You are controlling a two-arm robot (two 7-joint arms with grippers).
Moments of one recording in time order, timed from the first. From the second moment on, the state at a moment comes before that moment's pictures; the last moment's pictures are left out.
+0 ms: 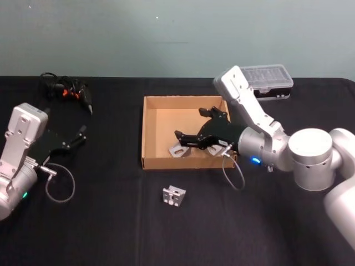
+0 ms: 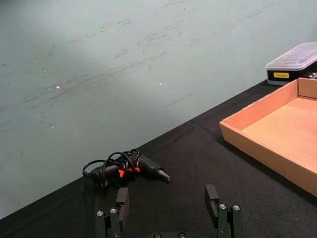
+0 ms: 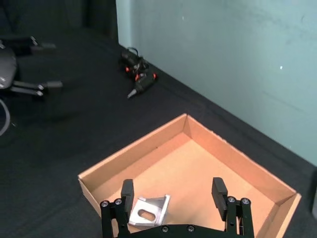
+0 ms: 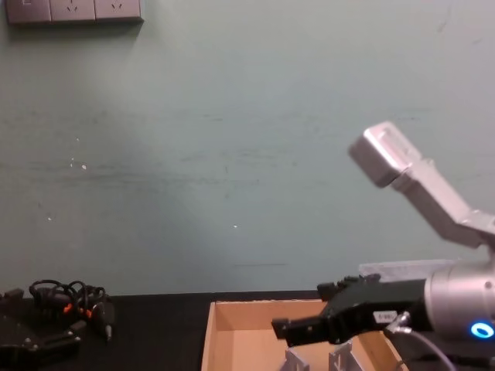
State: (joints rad) left arm -0.20 0.60 0.45 -1.41 -0.25 -0.12 0.03; right arm 0.47 0.31 -0.49 -1.32 0.14 0.26 0.46
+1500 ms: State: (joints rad) left arm -0.20 0.60 0.45 -1.41 -0.25 -0.12 0.03; right arm 0.29 0.53 -0.59 -1.63 0.32 0.37 0.60
